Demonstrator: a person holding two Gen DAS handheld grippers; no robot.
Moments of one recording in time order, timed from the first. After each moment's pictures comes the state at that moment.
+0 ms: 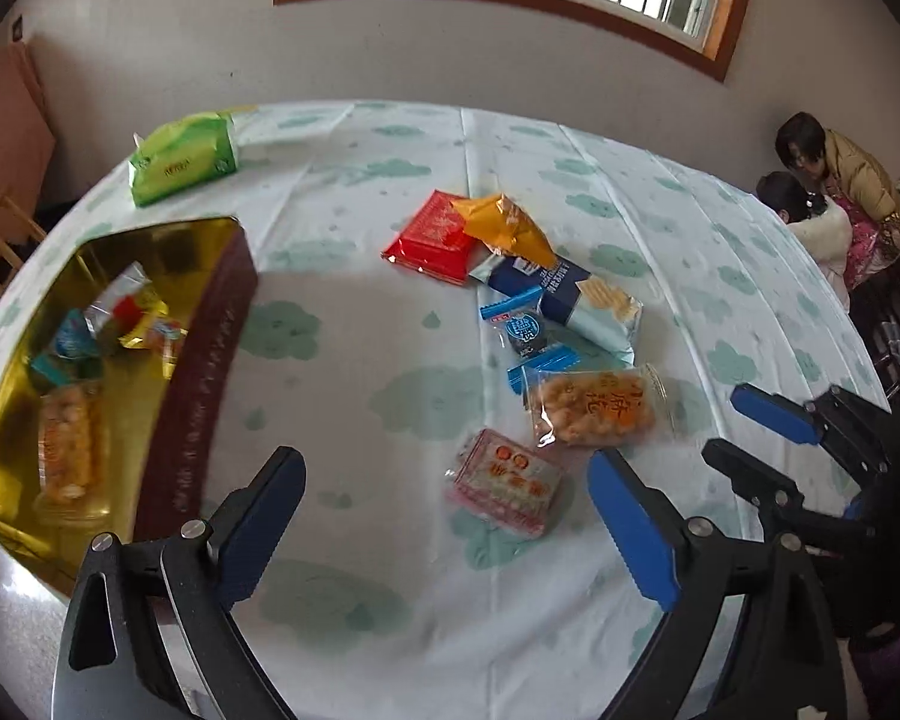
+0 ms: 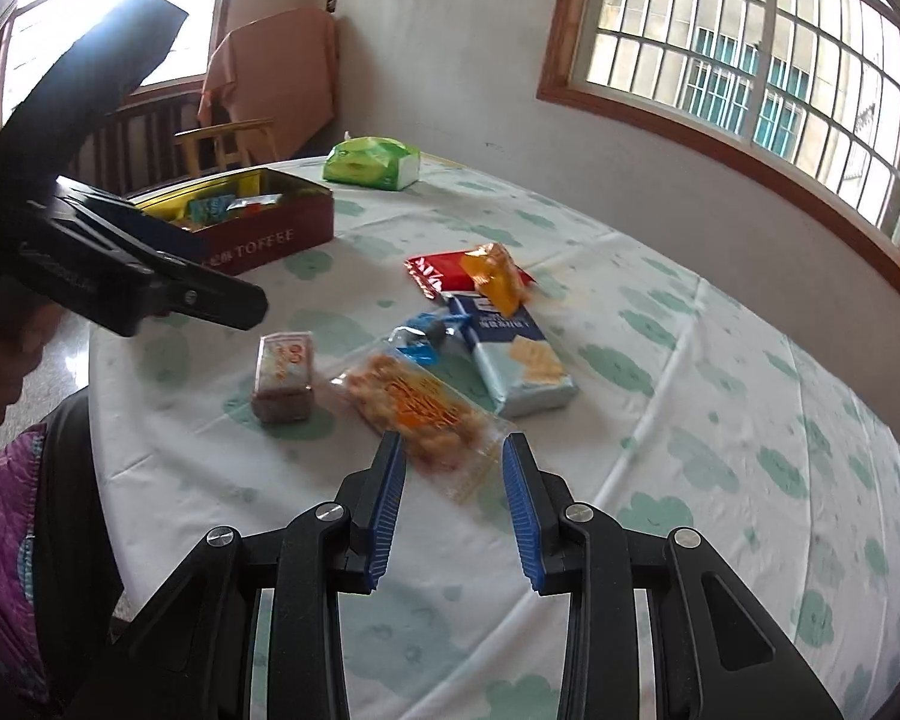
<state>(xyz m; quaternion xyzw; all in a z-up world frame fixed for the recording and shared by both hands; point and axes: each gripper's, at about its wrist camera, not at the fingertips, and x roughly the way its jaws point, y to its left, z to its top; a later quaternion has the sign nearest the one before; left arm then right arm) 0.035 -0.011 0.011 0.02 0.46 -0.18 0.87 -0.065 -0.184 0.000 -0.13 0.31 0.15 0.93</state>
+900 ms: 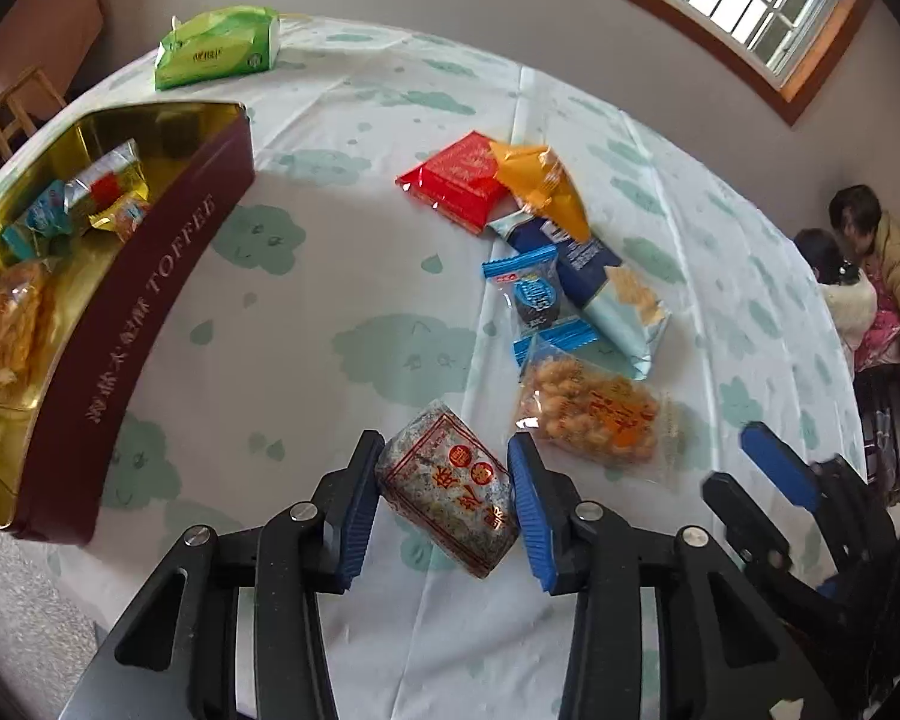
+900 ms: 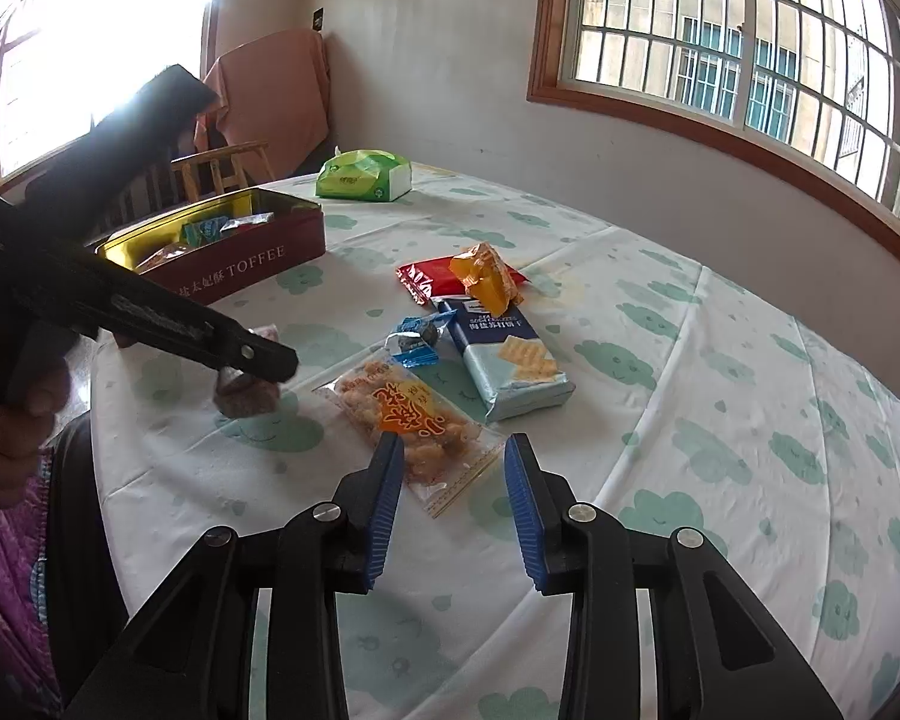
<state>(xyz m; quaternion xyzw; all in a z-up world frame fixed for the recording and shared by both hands) 0.040 -0.016 -0.010 -0.07 0.52 -0.13 0.84 -0.059 -0.193 -0.004 -0.09 0.31 0.16 0.93</state>
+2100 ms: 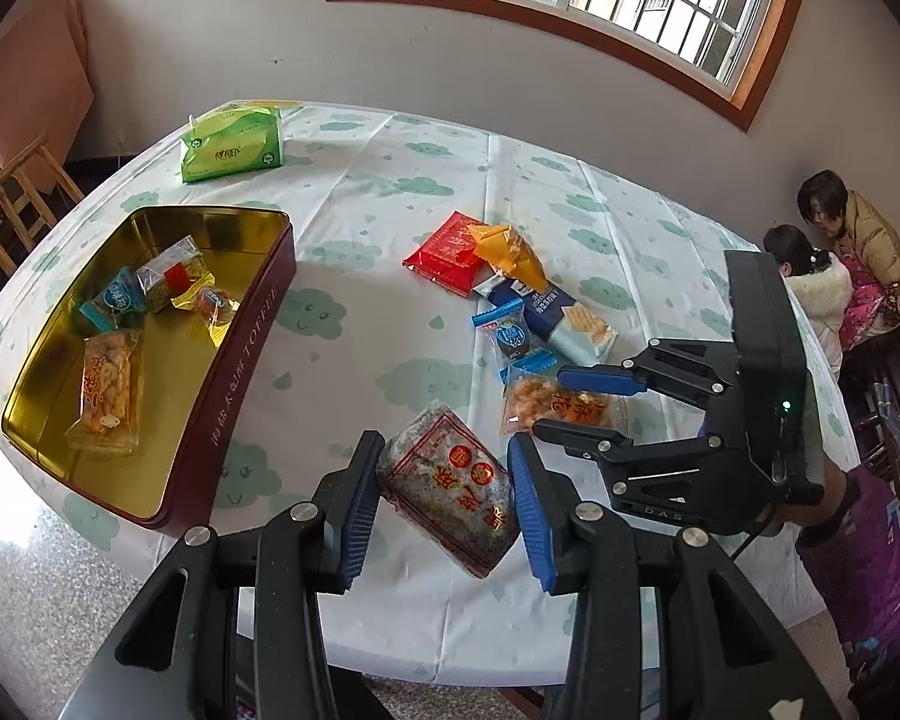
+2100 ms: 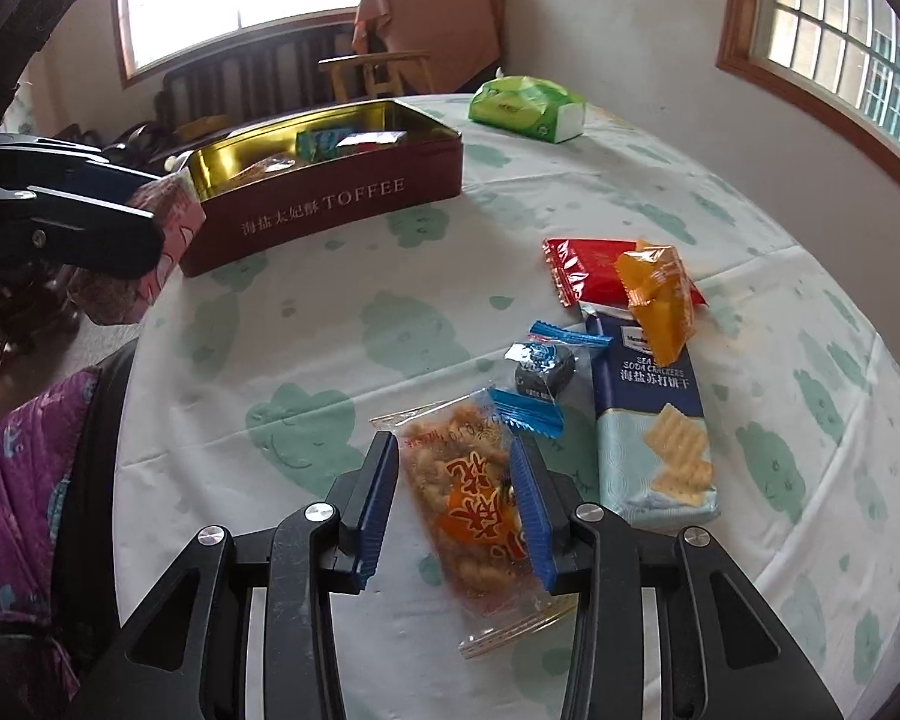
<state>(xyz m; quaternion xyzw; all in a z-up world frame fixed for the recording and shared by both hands) -0.003 0.008 0.053 -0.03 0.46 -0.14 0.88 0.023 -0.148 -0.019 -0.18 0.38 0.35 0.84</state>
